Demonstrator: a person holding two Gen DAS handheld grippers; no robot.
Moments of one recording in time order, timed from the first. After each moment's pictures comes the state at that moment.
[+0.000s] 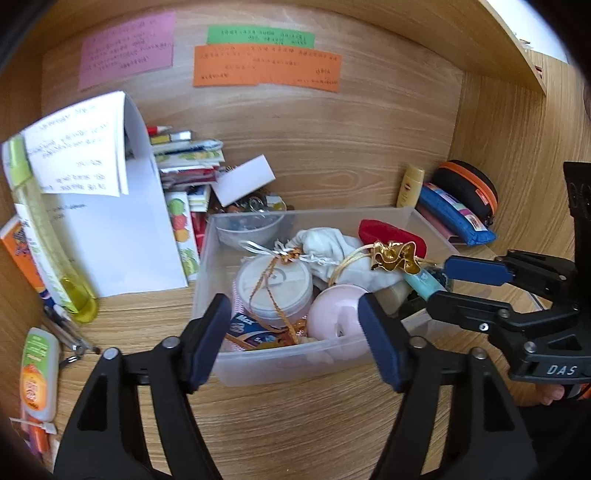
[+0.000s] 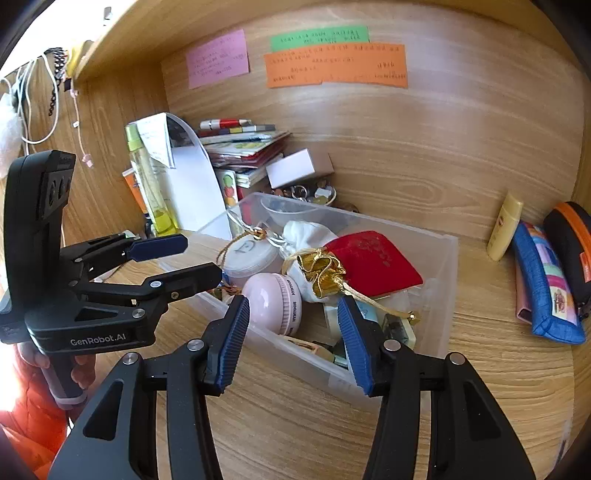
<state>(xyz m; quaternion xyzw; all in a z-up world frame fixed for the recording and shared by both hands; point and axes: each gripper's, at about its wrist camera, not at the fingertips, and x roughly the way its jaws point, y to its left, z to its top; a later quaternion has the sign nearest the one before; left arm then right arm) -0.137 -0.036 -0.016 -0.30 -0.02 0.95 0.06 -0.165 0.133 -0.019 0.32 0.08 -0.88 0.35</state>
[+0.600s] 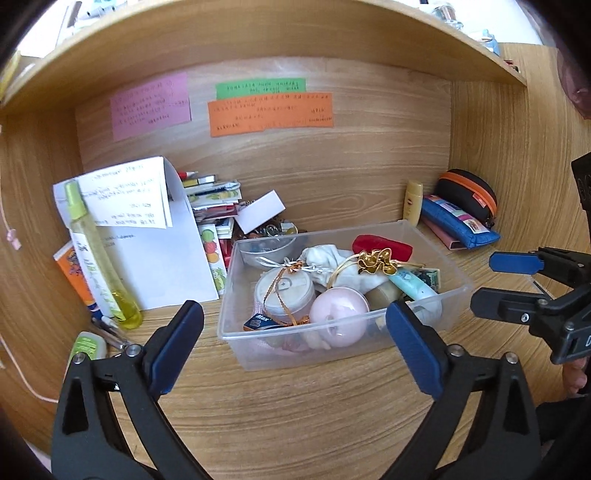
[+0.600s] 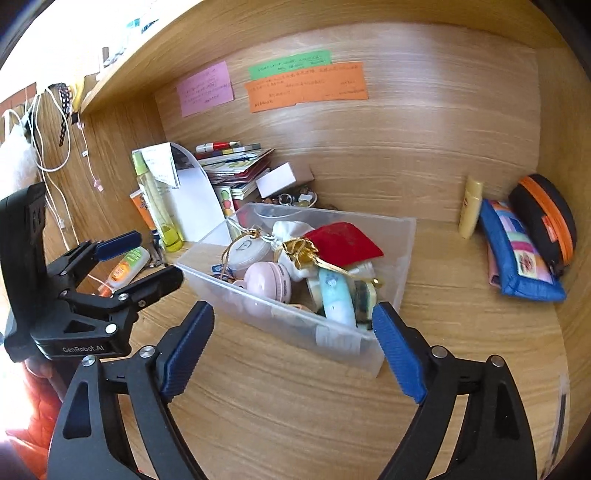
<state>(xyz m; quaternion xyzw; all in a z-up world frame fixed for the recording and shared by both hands) -0.080 -0.009 0.008 -0.25 0.03 0.97 0.00 -0.132 0.184 -0.002 0.31 0.02 -0.89 0.33</state>
